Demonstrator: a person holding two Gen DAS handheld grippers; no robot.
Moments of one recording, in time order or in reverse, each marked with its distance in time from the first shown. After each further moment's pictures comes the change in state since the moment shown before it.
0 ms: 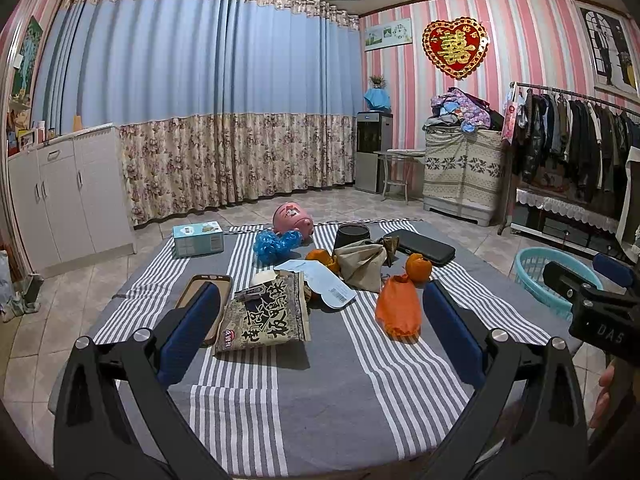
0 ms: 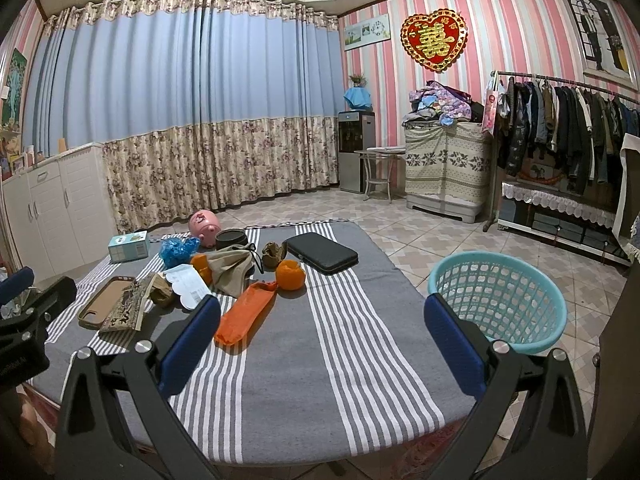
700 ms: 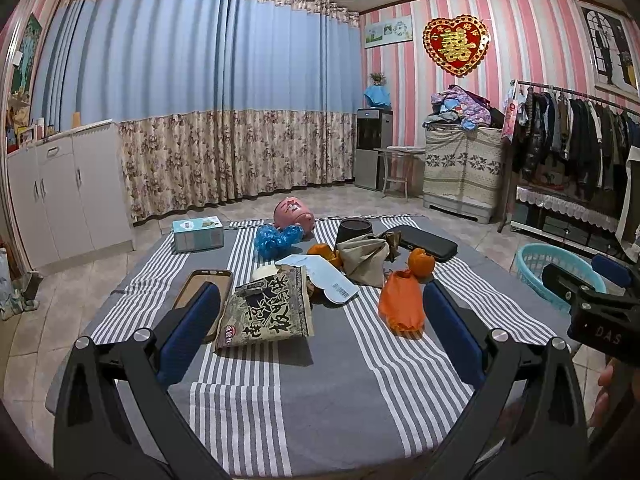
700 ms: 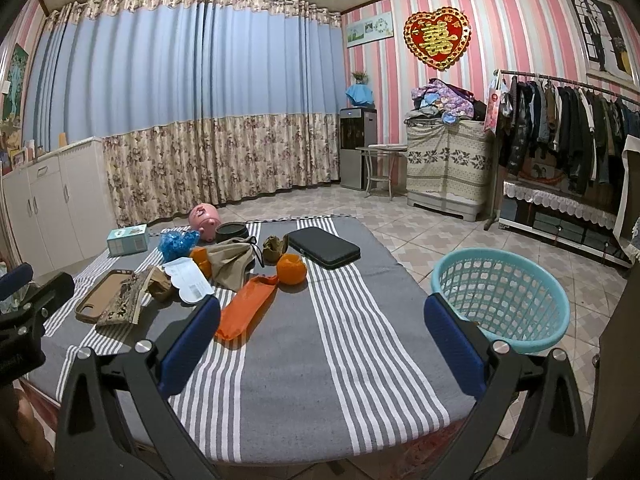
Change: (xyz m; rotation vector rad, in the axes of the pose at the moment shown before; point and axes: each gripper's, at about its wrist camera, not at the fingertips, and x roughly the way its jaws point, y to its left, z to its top) left arm 0.005 0.001 -0.008 -0.005 0.014 -0.002; right arm 0.001 -0.005 -0.004 0.000 0.006 0.001
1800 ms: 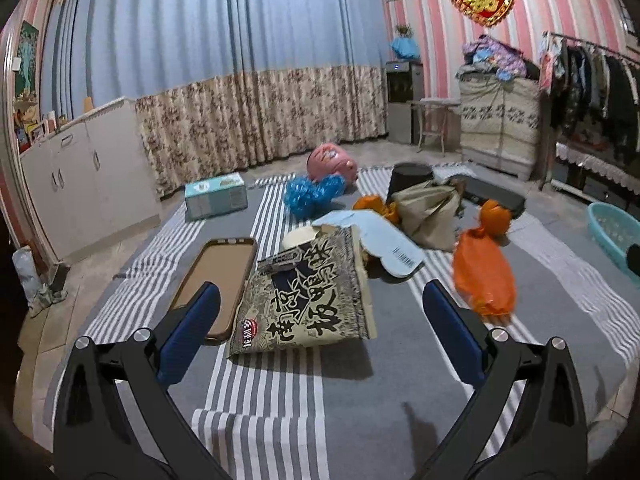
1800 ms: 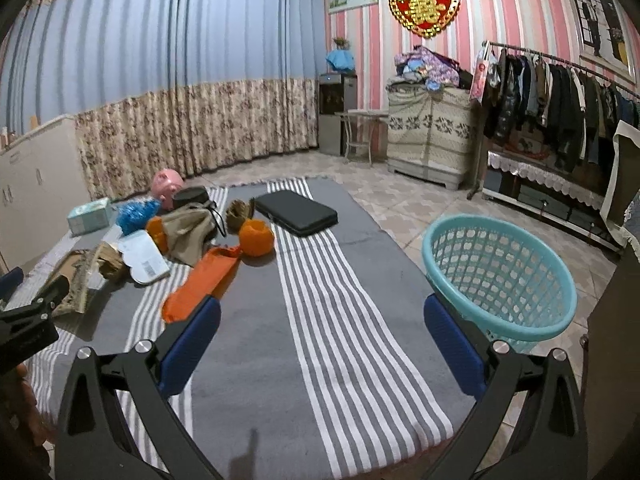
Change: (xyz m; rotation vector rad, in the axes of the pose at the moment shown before) left arm 0.112 0.021 -0.023 0.041 0.180 0.140; right arm 0.065 -0.007 -0.016 0.001 0.148 -0.100
